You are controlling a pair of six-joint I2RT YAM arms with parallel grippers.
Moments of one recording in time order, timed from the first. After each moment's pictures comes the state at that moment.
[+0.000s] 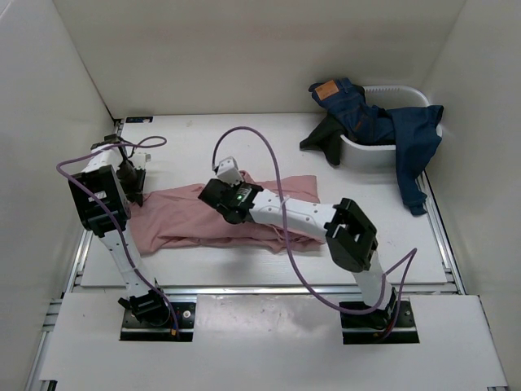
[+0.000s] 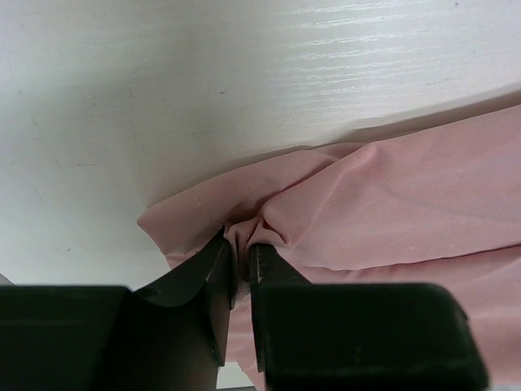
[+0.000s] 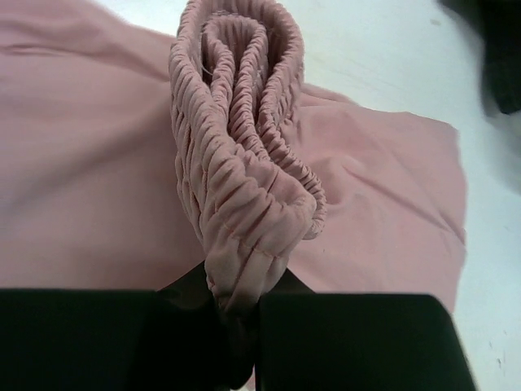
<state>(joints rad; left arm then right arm) 0.32 2.13 1.62 -0.97 0.08 0.42 1.14 2.05 1.74 -0.78 0.82 0.44</state>
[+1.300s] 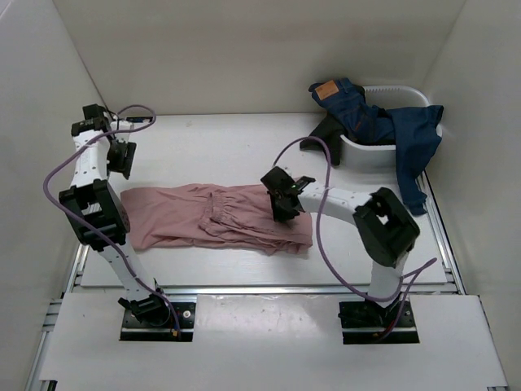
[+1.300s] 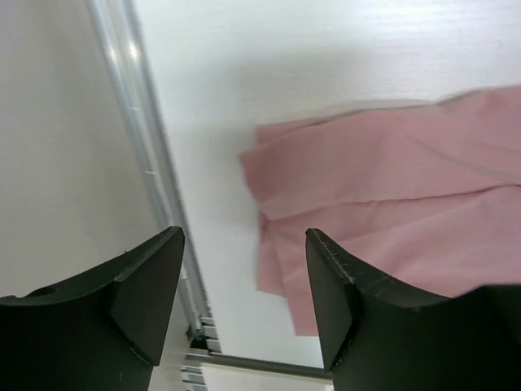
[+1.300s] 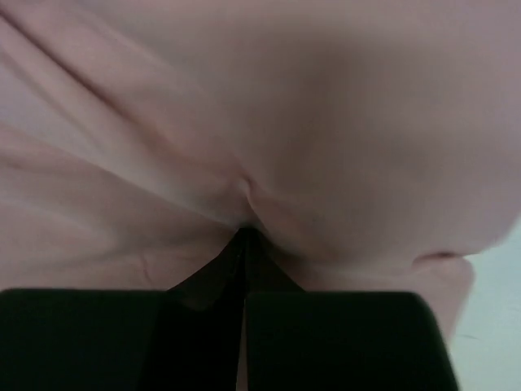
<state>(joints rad) 0.32 1.94 1.77 -1.02 -0.03 0.47 0.80 1.79 1.23 -0.52 0.21 0.51</state>
